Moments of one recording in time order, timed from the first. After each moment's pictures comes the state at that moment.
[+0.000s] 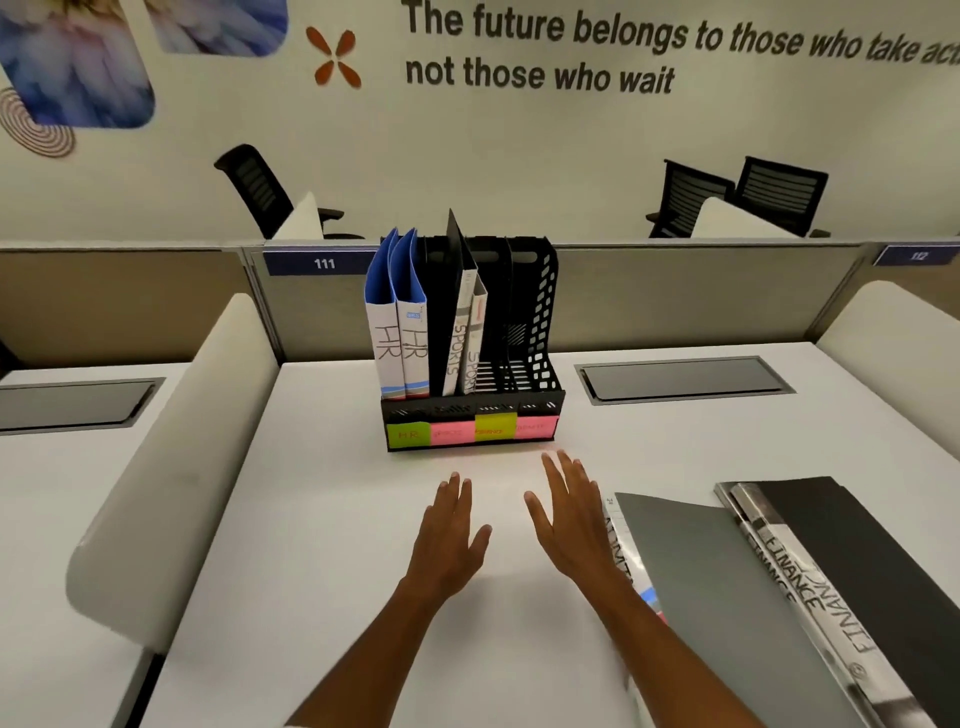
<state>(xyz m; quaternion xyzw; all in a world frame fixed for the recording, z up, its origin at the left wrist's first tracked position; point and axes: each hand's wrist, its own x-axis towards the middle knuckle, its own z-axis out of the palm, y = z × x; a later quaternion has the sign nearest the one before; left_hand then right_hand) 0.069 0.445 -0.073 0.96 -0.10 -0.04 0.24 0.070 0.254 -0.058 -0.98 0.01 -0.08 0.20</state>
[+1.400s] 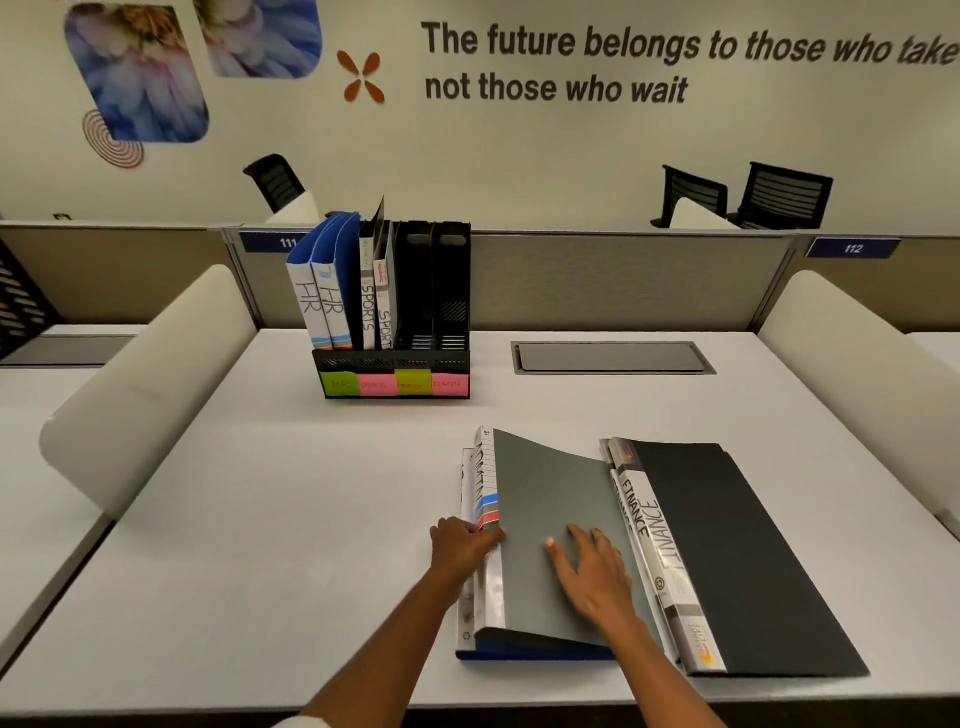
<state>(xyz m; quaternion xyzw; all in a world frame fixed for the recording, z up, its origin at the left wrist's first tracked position) -0.080 0.212 -0.056 0.80 0.19 -0.14 0.55 -0.100 0.014 -0.088 -0.94 0.12 0.11 0.30</state>
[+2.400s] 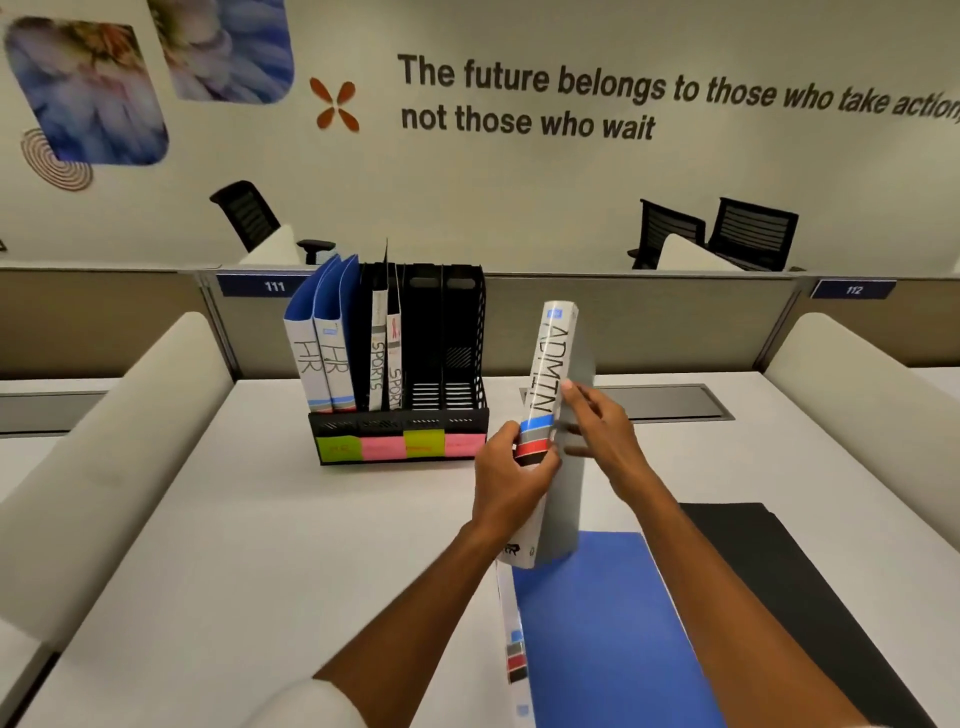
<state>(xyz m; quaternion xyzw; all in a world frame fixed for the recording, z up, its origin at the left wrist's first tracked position) 0.068 0.228 0.056 0.79 -0.08 0.13 0.59 0.086 0.096 0.108 -0.78 0.05 -0.06 0.62</state>
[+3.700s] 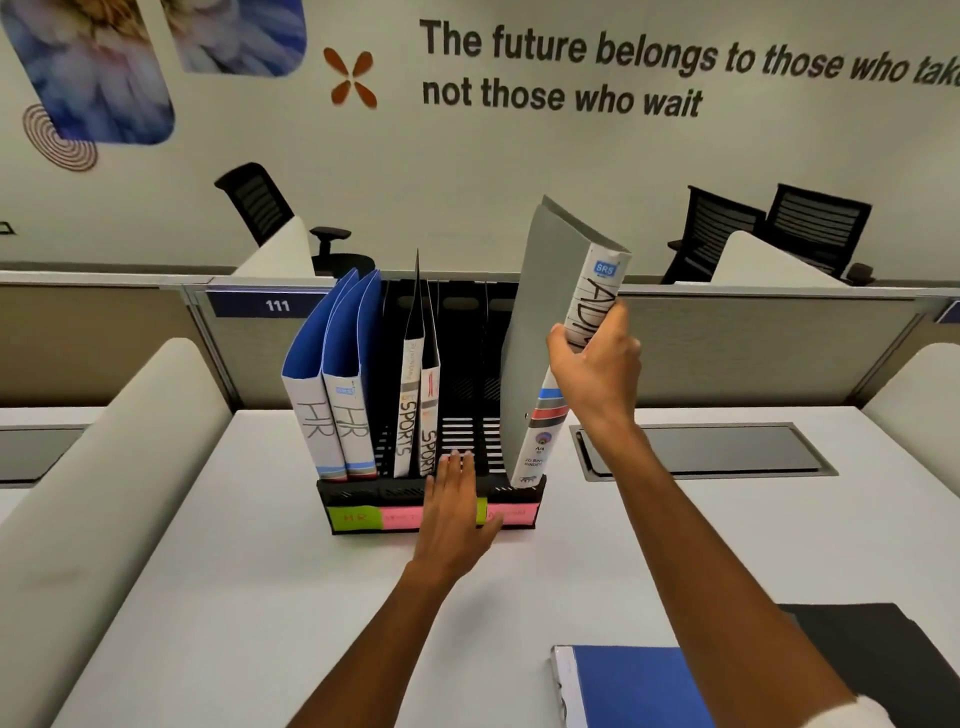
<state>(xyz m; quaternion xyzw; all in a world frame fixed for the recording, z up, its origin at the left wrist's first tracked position) 0.233 0.356 -0.034 0.97 -0.08 0.05 0.22 0.276 0.205 0.165 -0.83 0.06 -0.32 0.45</state>
